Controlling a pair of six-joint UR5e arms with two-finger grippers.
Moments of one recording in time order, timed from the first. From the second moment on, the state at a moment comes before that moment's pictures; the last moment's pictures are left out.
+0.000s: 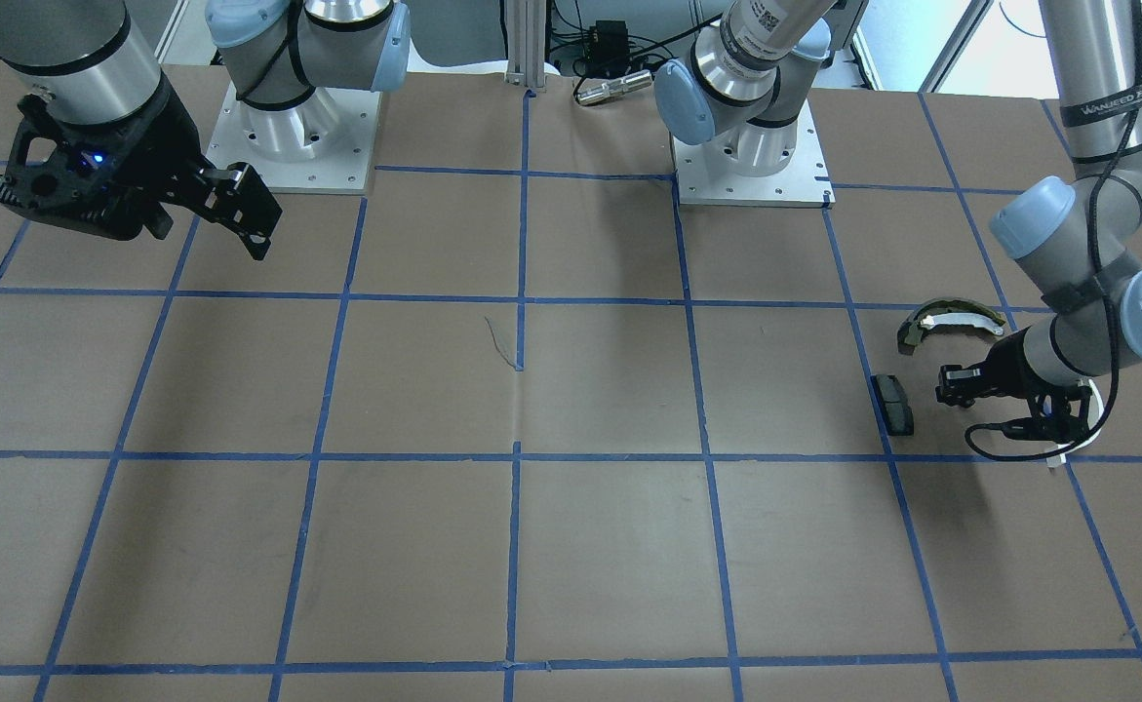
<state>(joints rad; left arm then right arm) -0.97 -1.95 -1.89 -1.07 1.67 0.59 1.51 -1.60 1.61 -1.53 -1.56 0.17</state>
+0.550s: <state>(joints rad) -1.02 -1.90 -1.84 -1.14 1.67 0.55 1.51 -1.61 1.61 -1.53 -1.56 0.17</state>
